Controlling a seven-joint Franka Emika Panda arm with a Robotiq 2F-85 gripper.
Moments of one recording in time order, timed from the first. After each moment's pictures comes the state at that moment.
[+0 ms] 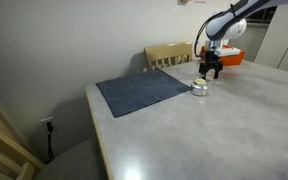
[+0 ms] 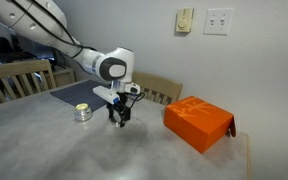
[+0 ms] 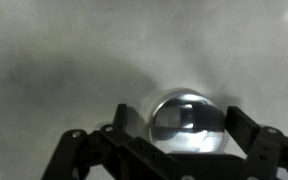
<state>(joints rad) -0.03 0.99 -0.04 -1.29 0.08 2.10 0.02</state>
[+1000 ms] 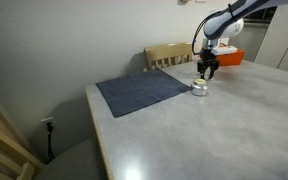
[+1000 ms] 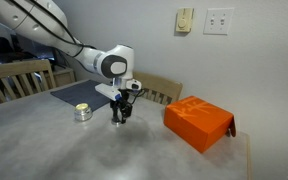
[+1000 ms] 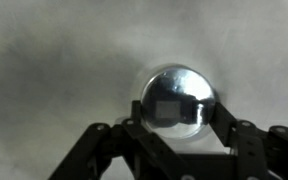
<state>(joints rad) -0.02 1.01 -0.04 -1.22 0.06 2.10 0.05</state>
